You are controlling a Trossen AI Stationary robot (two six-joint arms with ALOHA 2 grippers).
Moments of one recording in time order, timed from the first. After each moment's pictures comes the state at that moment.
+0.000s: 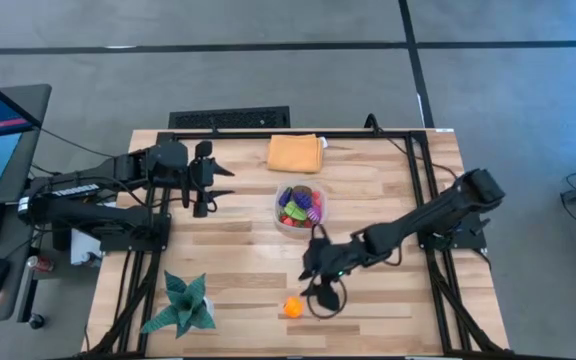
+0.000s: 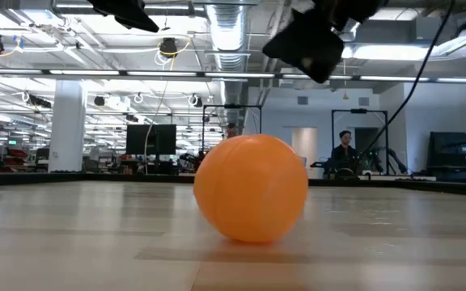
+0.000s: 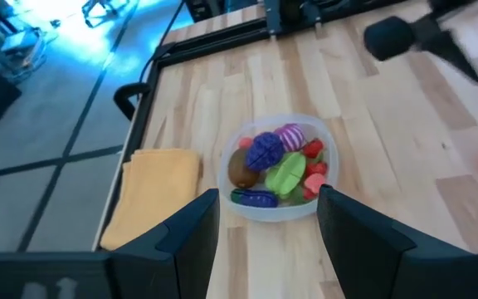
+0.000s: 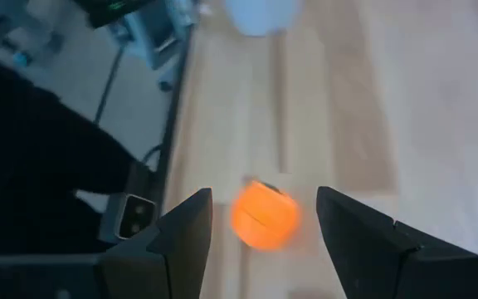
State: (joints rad) left arm 0.21 0.88 0.96 -0.58 0.04 0.34; right arm 0.40 1.65 1.03 -0.05 -0.06 0.51
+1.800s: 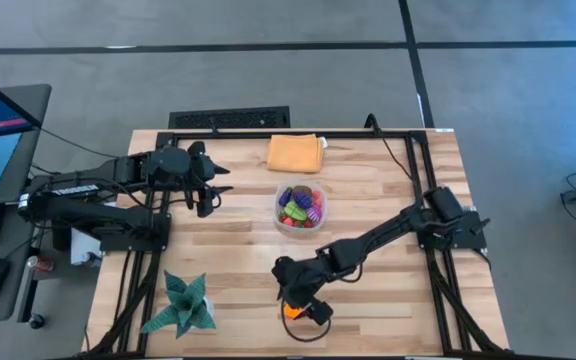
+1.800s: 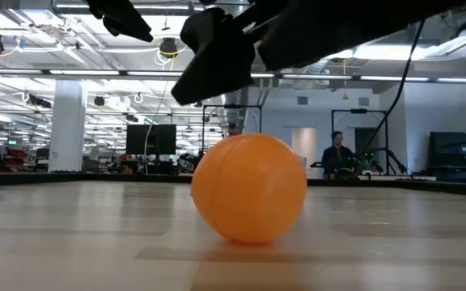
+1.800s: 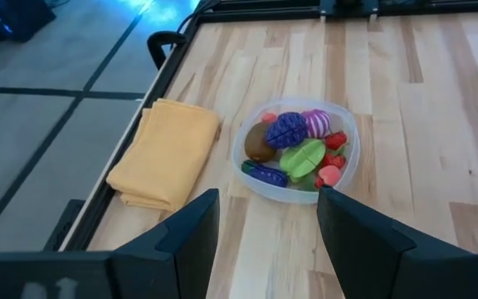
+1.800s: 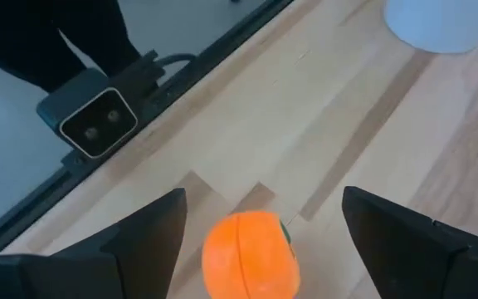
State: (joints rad) left arm 0.15 0.88 0.96 -0.63 -0.14 0.08; right arm 0.39 2.01 1.35 -0.13 -0.30 -0.28
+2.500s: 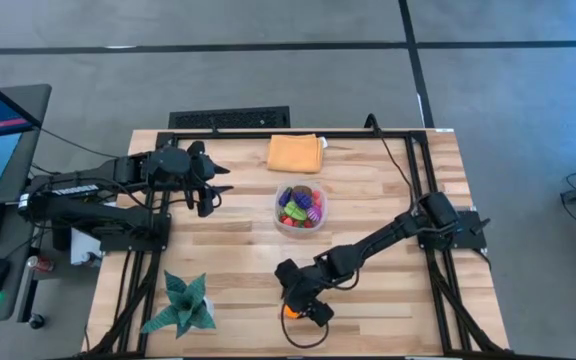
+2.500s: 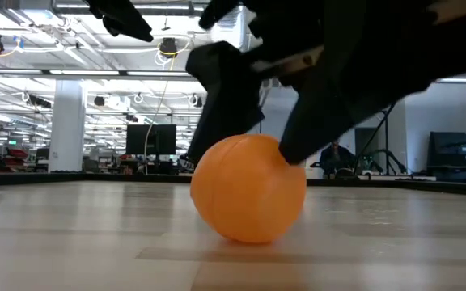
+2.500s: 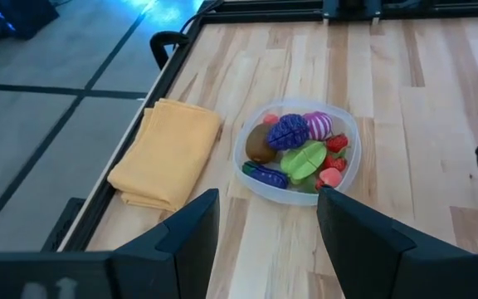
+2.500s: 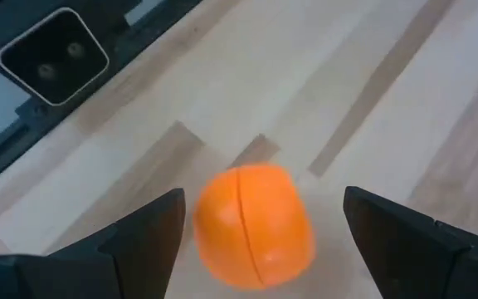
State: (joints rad) left arm 0.15 0.88 0.96 -0.63 -0.15 0.07; right arm 0.42 2.05 1.35 -0.18 -0.22 -0.29
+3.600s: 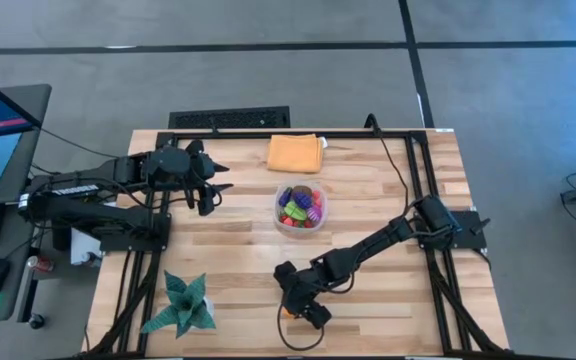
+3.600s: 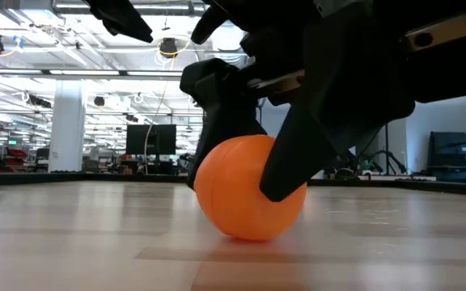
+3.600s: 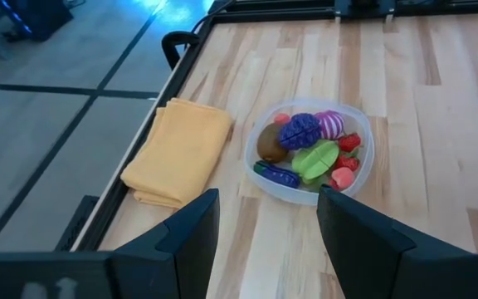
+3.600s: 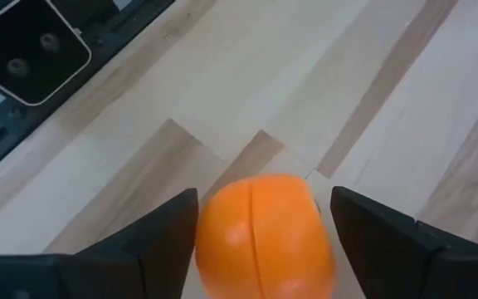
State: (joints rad) left arm 0.15 0.88 0.96 -0.63 -0.18 0.08; right arm 0.42 2.12 1.39 -0.19 -0.21 -0.26
